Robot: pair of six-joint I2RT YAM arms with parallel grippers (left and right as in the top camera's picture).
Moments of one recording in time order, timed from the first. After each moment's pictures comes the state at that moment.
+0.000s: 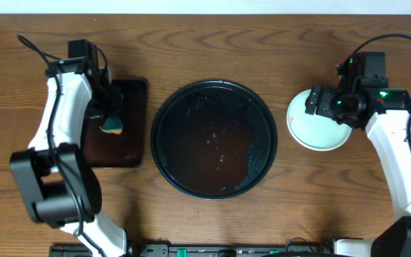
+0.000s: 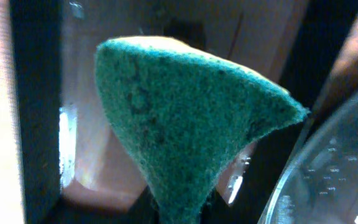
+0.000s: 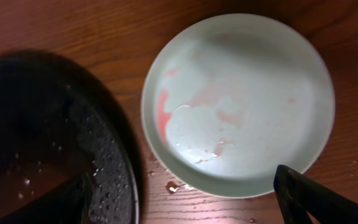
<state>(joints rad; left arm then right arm) 0.15 1.88 1.46 -1.07 0.01 -0.06 0.01 1.52 1.24 -0.86 -0.10 0.28</state>
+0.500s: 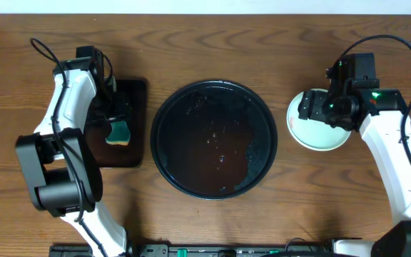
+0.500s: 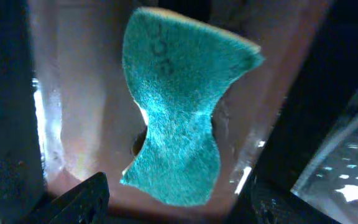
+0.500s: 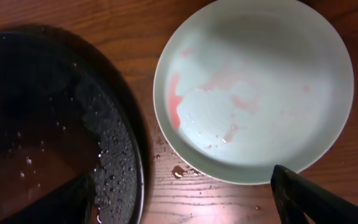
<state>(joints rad) 0.15 1.93 1.48 -1.11 0.02 -0.07 0.05 1.51 1.24 -0.90 -0.11 0.27</state>
